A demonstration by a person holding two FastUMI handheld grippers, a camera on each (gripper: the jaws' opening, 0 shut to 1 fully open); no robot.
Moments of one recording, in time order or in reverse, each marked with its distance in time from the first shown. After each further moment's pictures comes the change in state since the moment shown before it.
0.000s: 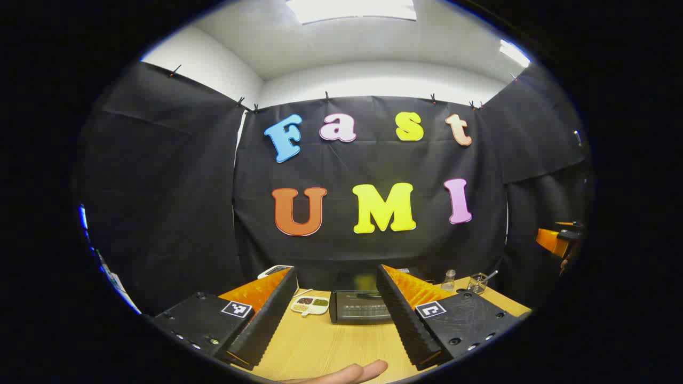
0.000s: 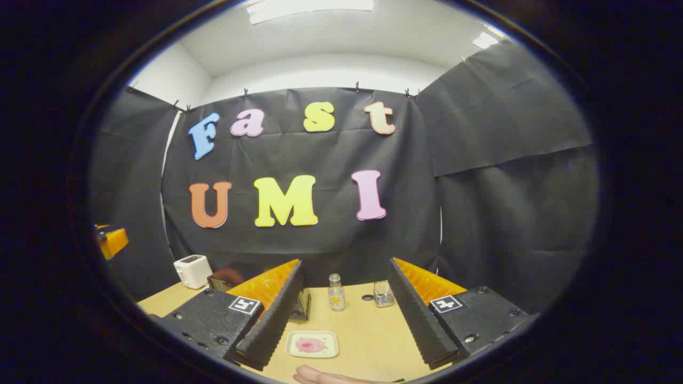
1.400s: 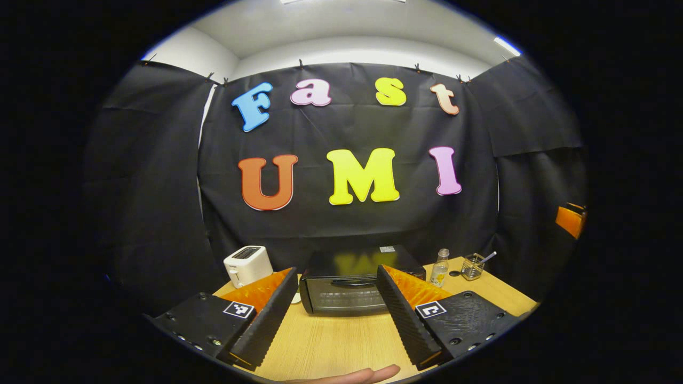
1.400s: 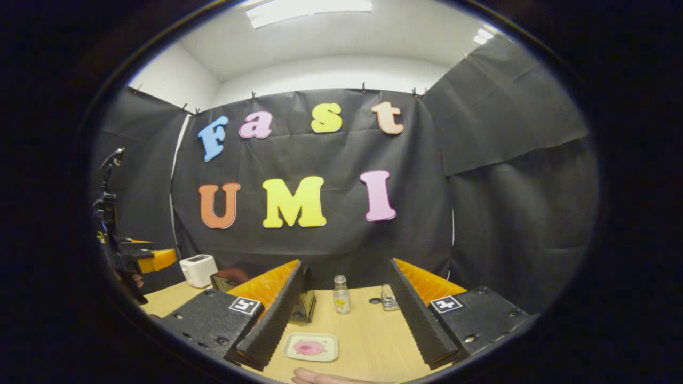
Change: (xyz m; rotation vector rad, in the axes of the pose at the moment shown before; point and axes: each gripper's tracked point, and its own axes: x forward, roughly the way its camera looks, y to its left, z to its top) left arm 0.103 -0.065 -0.073 0.030 0.166 -0.139; right arm 0.030 -0.014 -0.025 0.002 -0.004 0.075
